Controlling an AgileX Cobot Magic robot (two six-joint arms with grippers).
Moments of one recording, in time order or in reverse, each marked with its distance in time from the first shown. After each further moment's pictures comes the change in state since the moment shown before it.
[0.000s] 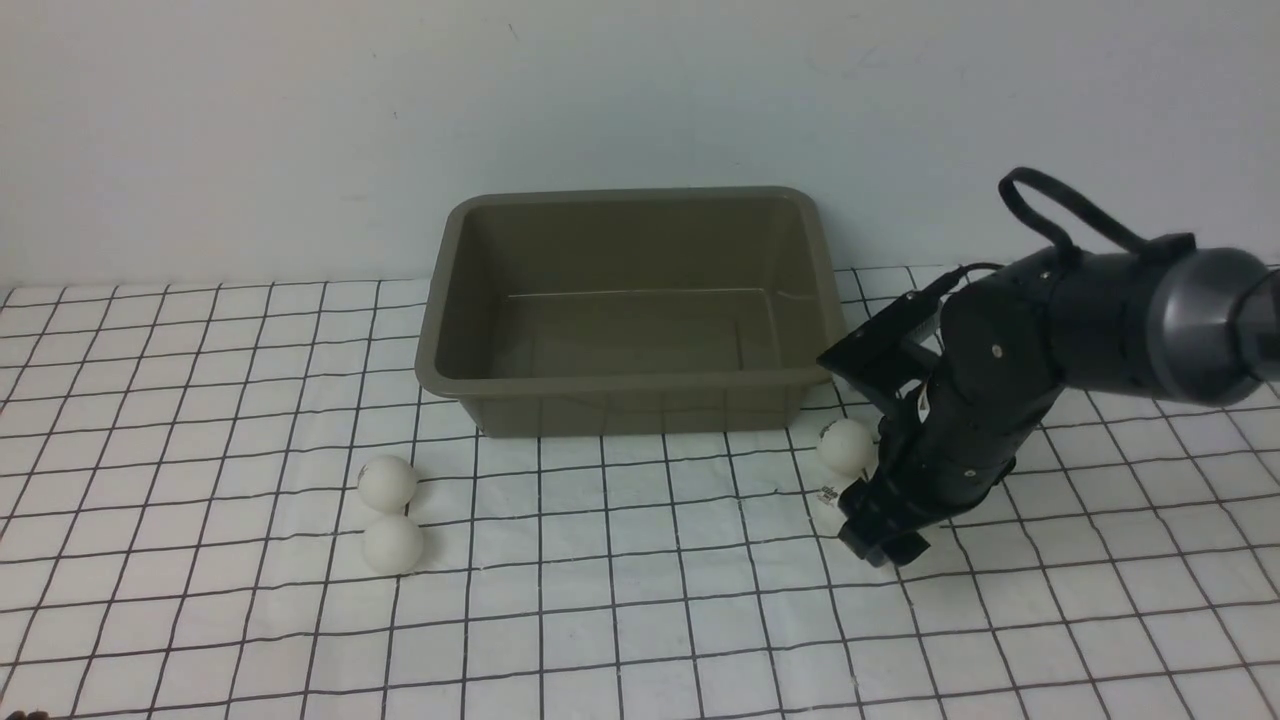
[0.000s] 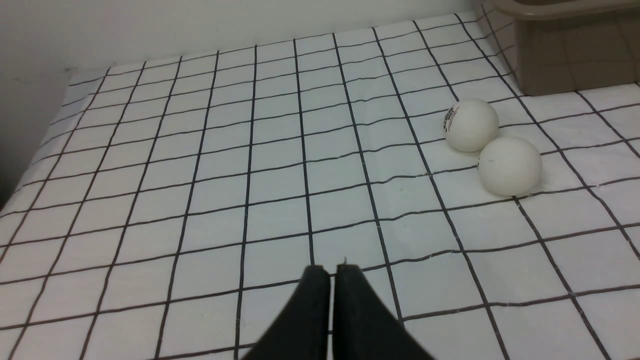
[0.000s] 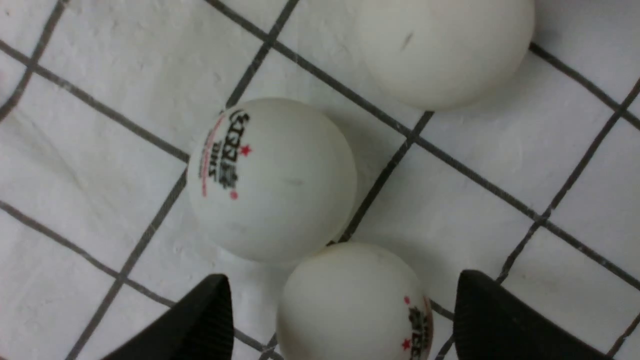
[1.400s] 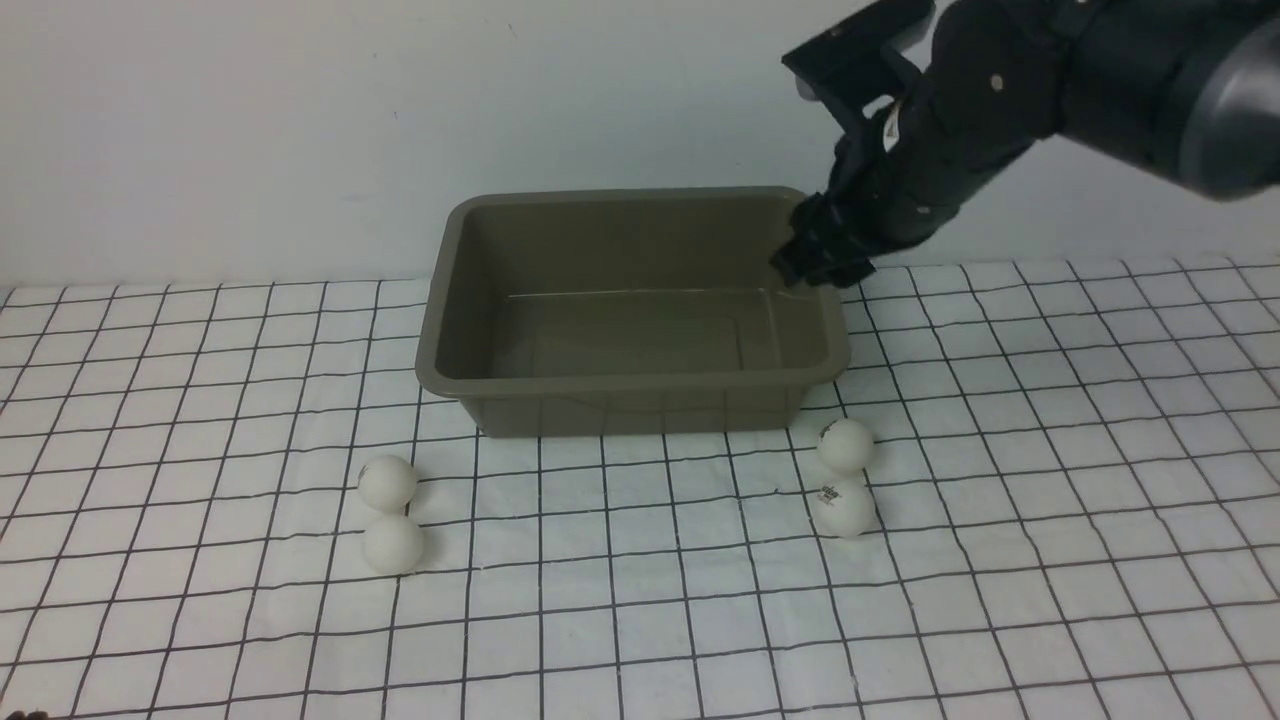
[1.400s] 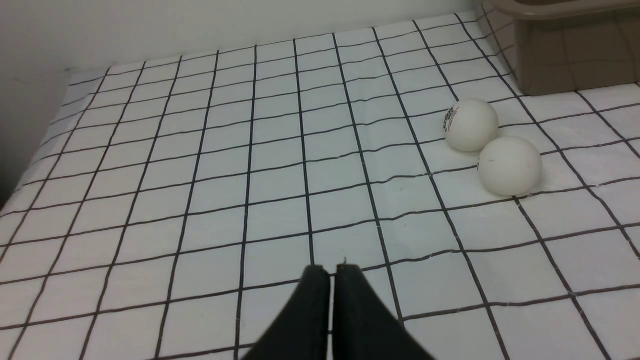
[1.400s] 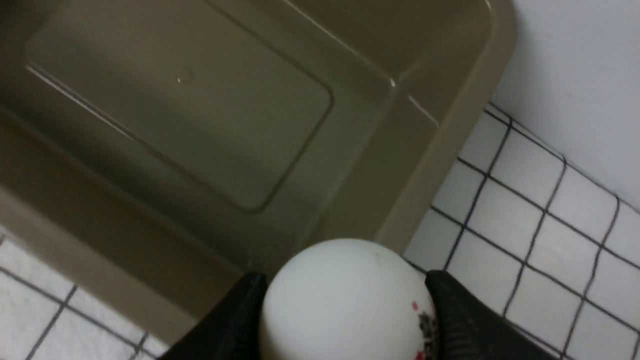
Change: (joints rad) right arm 0.020 0.056 -0.570 -0.034 0.136 0.043; left arm 0.000 0.000 0.000 0.000 0.000 0.000
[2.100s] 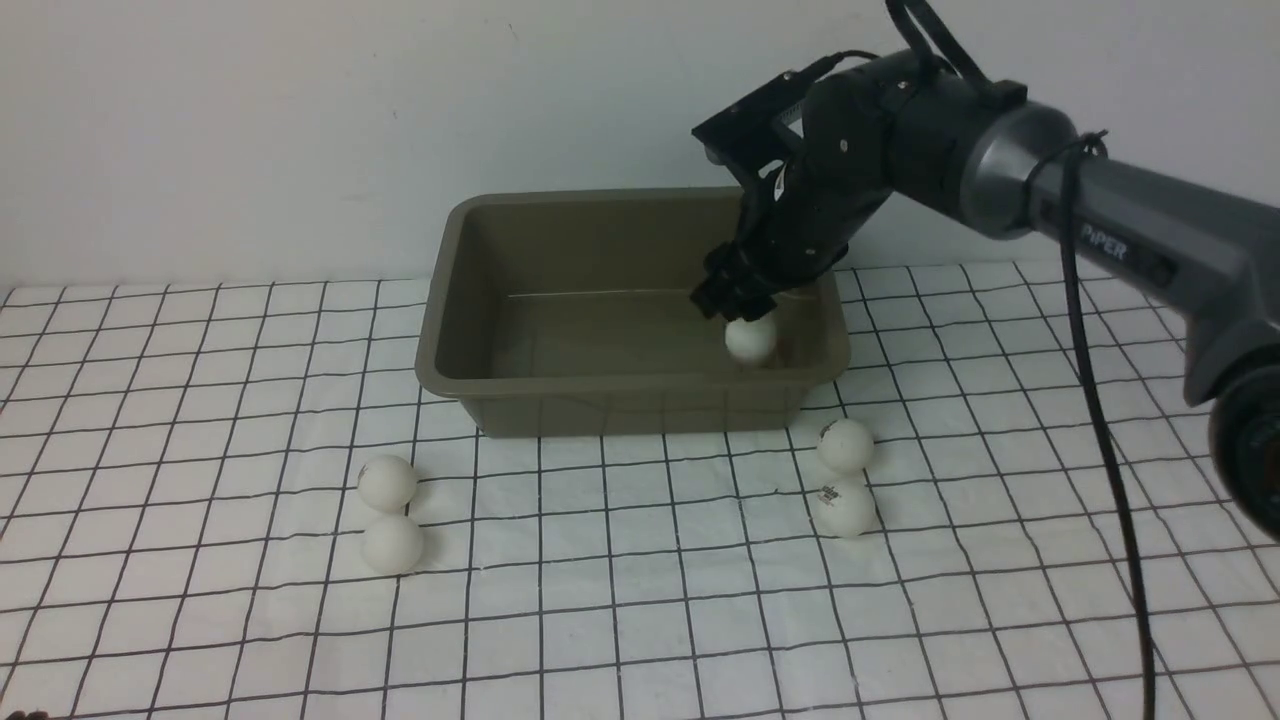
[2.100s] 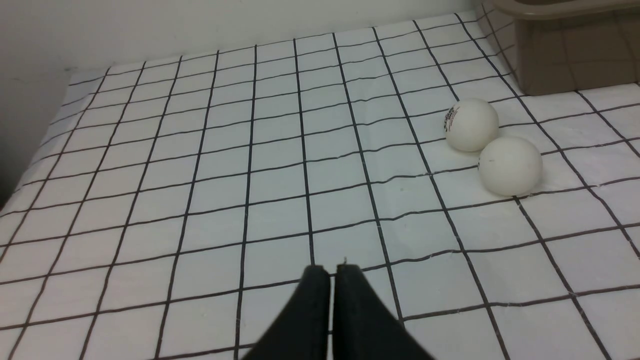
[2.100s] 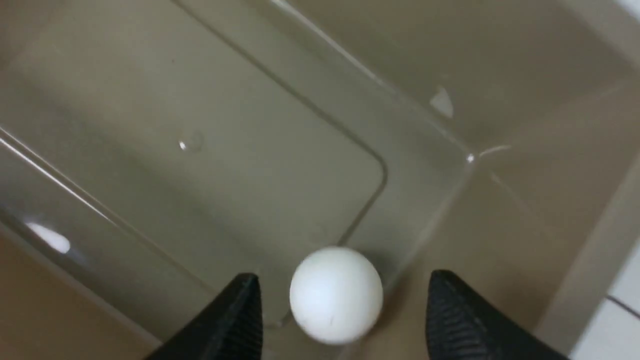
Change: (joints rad) right arm 0.000 0.254 -0.237 0.079 -0.003 -0.069; left arm 0.000 0.000 0.000 0.000 0.000 0.000
